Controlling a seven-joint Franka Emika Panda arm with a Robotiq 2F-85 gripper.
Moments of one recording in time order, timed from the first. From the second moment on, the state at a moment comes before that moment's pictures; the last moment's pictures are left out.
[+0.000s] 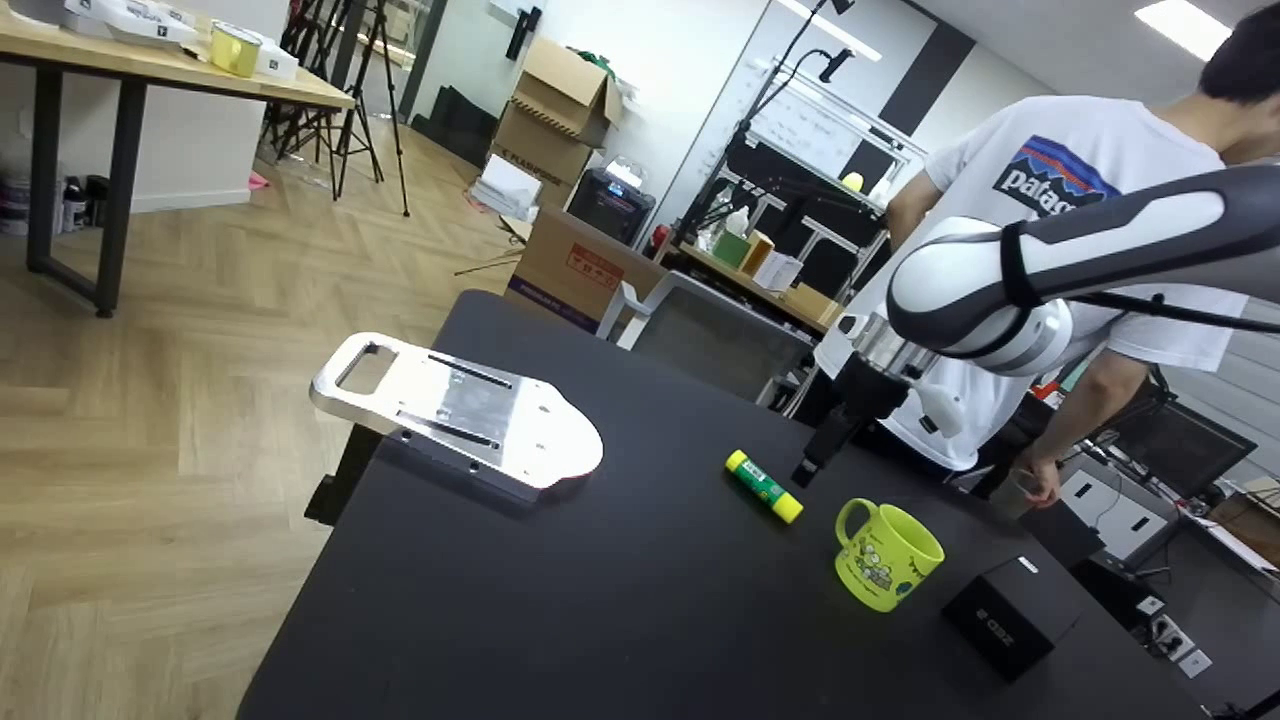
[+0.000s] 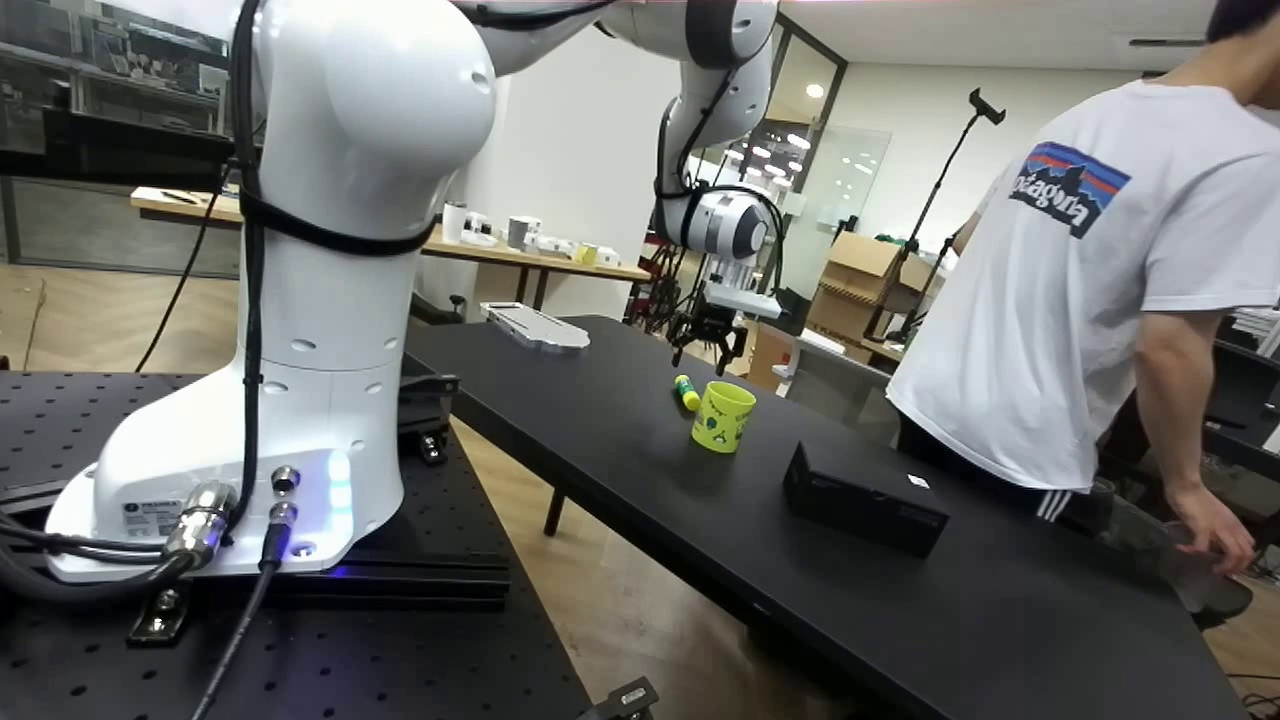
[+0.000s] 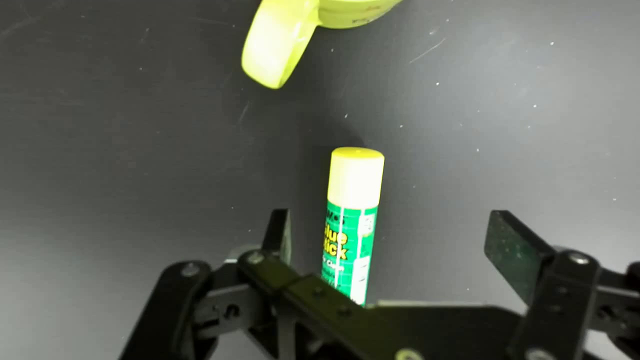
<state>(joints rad) 0.21 0.79 0.20 -1.55 -0.24 2.31 -0.66</state>
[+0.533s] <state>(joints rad) 0.23 0.93 0.20 -1.44 -0.24 2.31 -0.67</state>
